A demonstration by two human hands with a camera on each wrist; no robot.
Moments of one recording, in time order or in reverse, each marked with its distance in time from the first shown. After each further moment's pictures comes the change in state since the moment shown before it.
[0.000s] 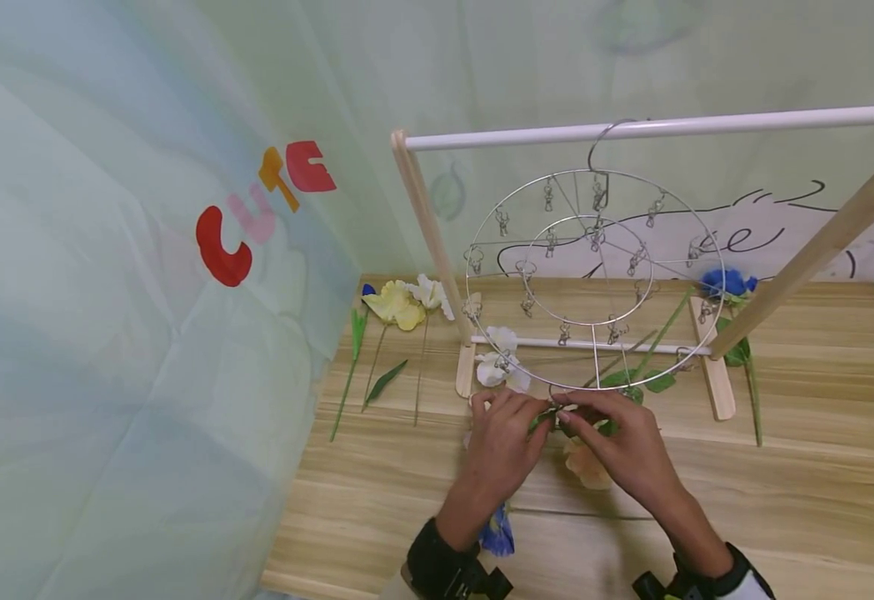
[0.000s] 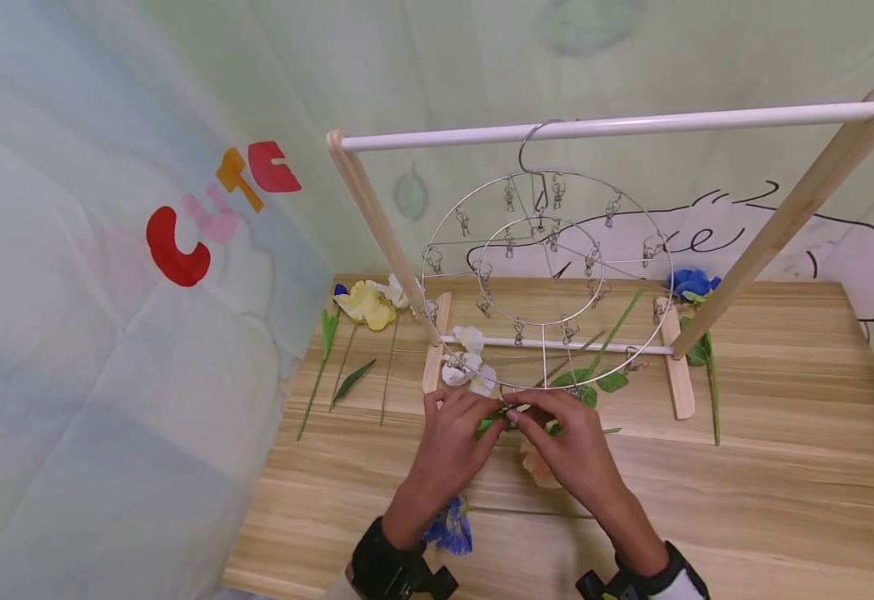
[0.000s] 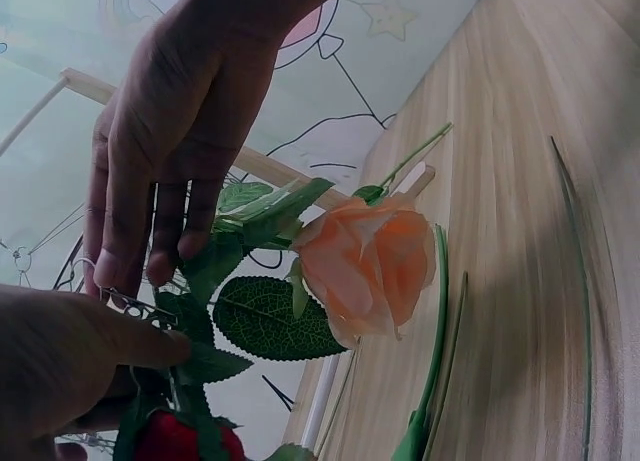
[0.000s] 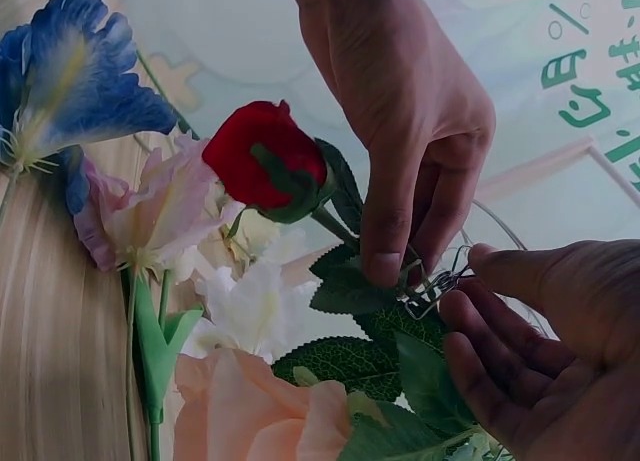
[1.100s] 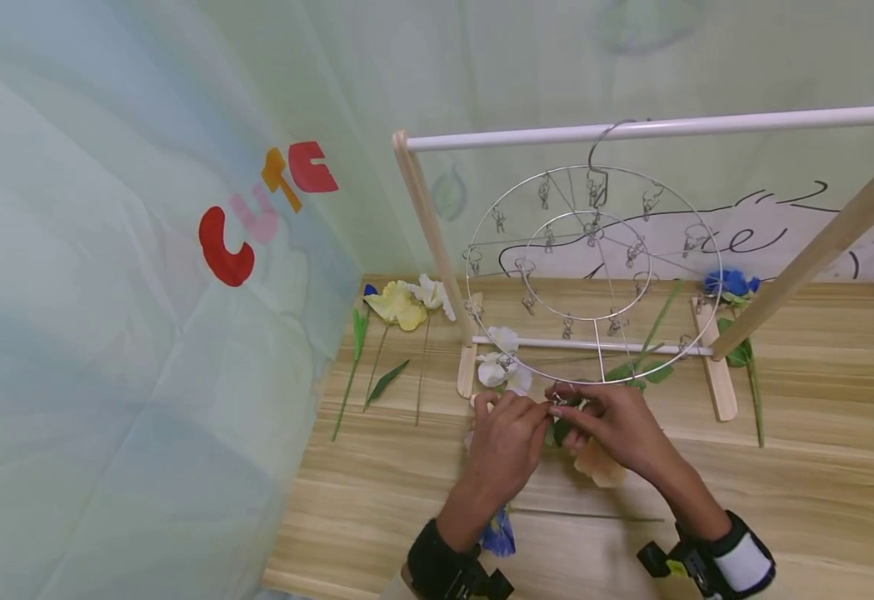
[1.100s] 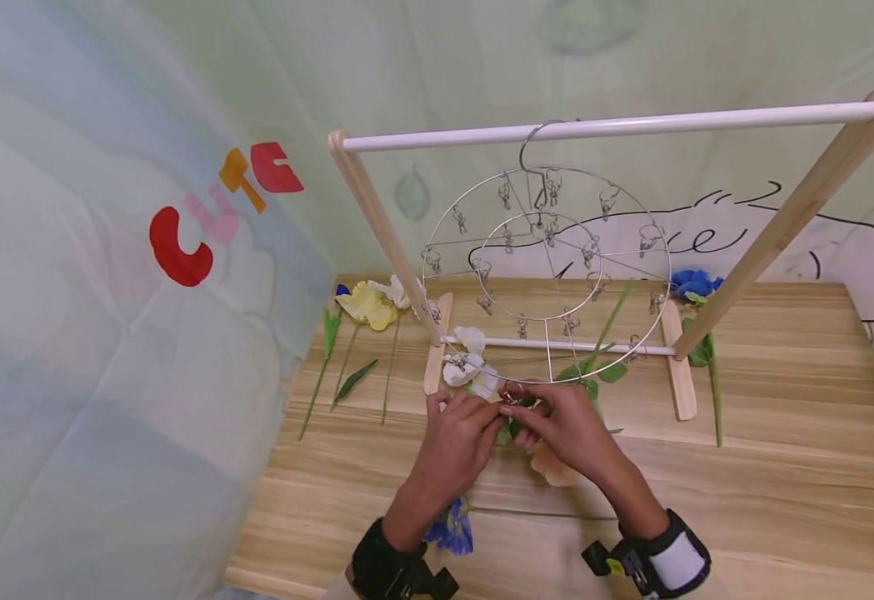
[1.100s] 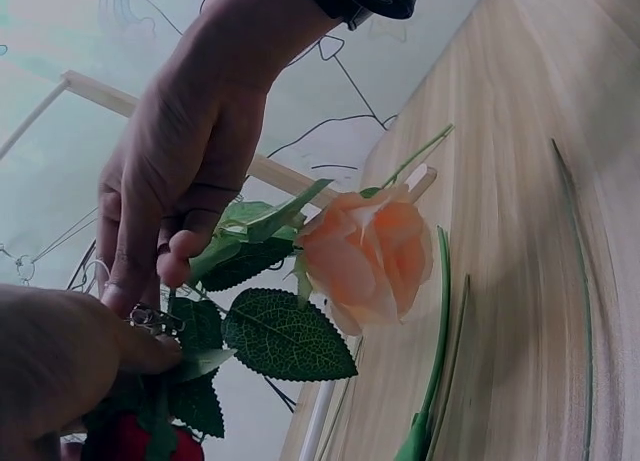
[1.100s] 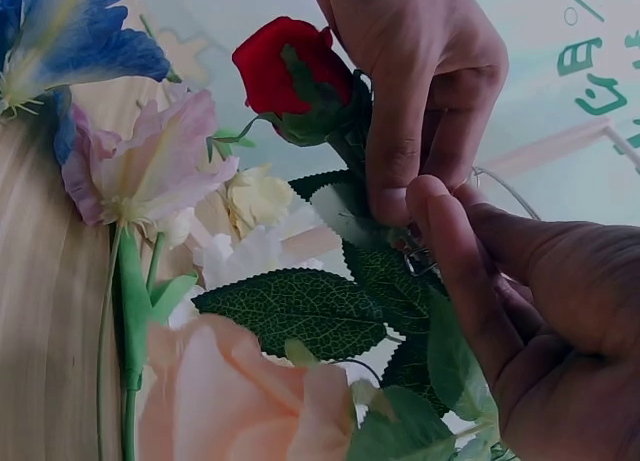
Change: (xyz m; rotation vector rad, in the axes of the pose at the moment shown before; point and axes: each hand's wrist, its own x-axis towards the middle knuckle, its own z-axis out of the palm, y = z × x) left_hand -0.001 0.001 -0.001 0.079 -0.042 0.039; right_hand 0.024 0.014 -0.005 0.166 -0.294 0.156
